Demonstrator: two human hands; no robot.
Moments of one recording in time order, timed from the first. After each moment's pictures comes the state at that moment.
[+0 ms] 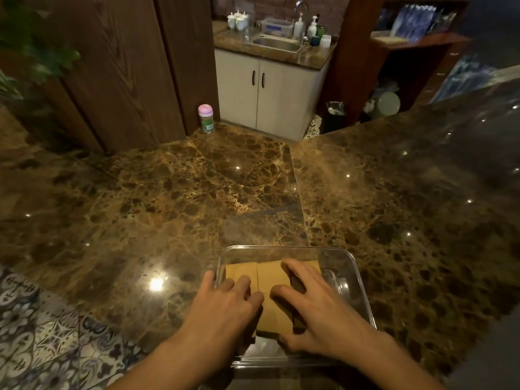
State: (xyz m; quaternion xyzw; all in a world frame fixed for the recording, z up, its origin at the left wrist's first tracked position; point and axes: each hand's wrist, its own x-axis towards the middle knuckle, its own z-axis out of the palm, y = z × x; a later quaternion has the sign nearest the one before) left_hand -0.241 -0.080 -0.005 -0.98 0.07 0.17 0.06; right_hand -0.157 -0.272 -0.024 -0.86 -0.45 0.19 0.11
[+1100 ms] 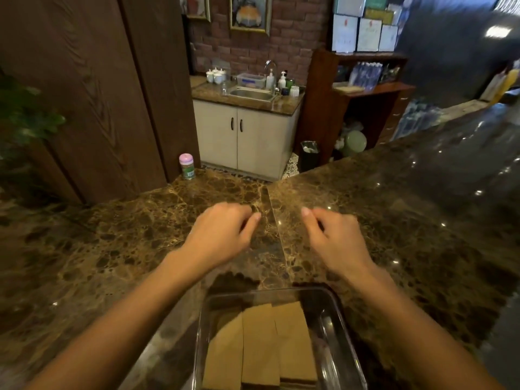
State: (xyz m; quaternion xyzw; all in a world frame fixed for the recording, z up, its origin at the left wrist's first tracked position) left_hand -0.101 -0.040 0.073 -0.97 0.05 -0.18 -0.15; right_hand -0.050 -0.258 0.067 -0.90 -0.25 -0.13 0.33
